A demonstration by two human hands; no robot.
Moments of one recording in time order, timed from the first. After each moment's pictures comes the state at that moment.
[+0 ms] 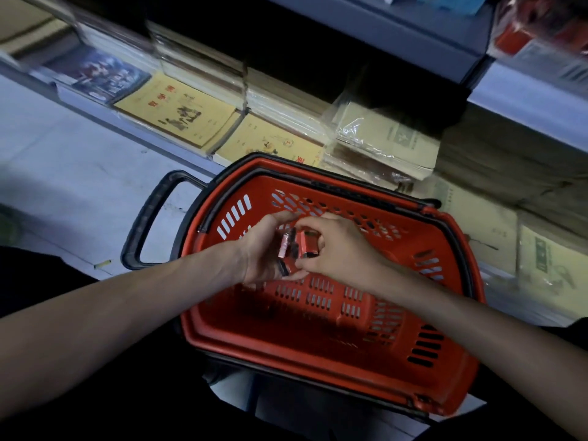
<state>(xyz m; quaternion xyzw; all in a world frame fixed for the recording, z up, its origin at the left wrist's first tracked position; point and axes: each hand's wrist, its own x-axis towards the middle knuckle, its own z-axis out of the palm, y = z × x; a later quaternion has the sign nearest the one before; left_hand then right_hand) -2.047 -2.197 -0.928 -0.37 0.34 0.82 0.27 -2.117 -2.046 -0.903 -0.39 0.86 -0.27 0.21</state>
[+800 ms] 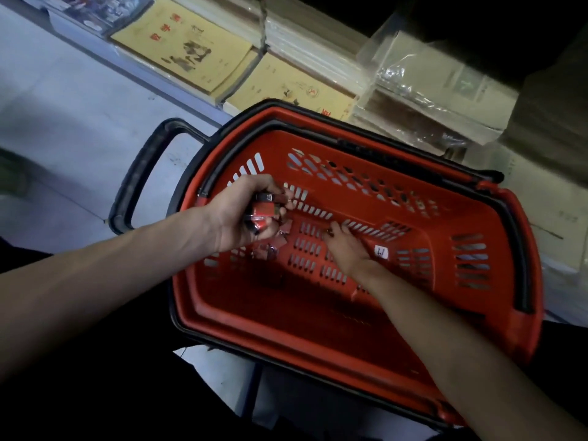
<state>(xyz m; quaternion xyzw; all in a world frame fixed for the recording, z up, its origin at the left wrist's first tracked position) -2.032 -2.236 -0.949 -0.42 0.35 0.82 0.19 -2.145 -2.018 -1.140 -0.44 0.85 0.08 0.28</state>
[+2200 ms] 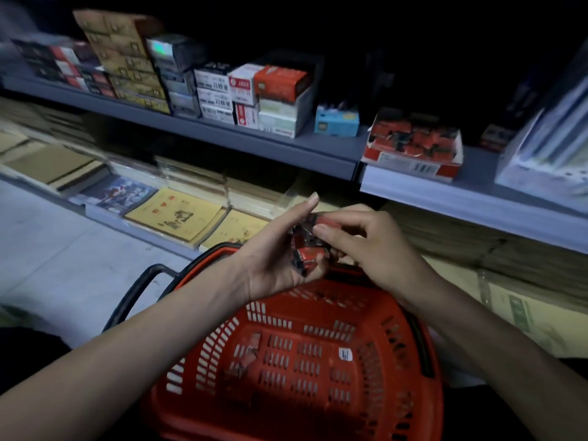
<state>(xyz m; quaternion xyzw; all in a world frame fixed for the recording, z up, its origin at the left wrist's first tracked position) -2.113 -2.124 -0.764 -0.15 0.37 0.90 0.17 -2.184 -1.964 -0.753 -0.32 0.77 -0.53 0.15</state>
